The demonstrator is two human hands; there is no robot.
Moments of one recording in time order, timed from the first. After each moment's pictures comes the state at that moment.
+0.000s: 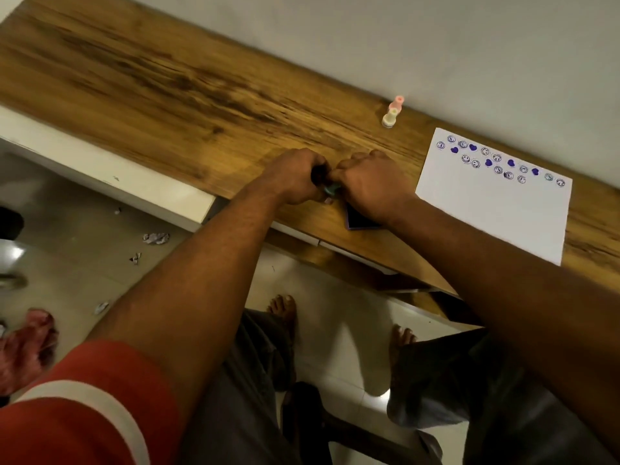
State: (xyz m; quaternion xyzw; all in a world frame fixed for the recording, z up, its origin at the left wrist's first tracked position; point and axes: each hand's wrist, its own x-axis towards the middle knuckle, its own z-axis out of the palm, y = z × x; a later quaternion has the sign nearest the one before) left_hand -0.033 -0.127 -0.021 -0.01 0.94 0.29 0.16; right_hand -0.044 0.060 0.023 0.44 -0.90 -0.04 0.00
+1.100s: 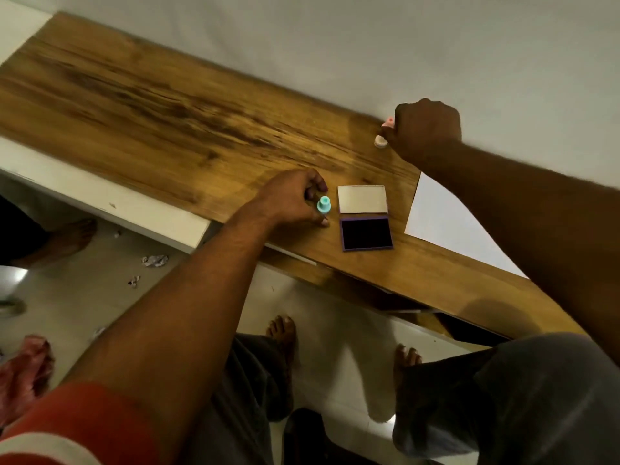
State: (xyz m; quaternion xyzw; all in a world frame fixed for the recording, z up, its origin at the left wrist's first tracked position) left_hand -0.038 -0.127 -0.022 -0.03 0.93 0.33 0.17; right_hand -0.168 0.102 0.045 0.16 -0.98 -0.09 0.03
